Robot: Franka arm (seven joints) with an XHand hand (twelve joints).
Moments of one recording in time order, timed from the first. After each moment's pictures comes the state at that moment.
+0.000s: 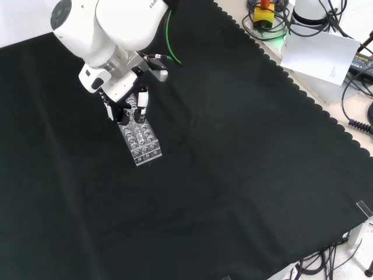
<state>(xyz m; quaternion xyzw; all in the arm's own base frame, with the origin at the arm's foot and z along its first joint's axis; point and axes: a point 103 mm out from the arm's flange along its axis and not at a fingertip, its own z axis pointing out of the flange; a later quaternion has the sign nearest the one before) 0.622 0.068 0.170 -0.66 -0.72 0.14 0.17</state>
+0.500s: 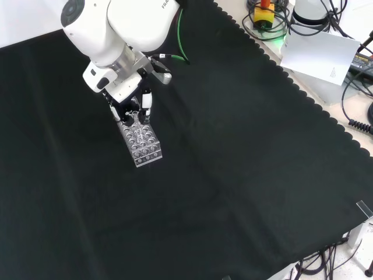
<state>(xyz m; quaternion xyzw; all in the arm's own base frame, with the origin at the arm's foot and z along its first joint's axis) 0.619 0.075 0.170 -0.66 -0.73 0.12 0.14</state>
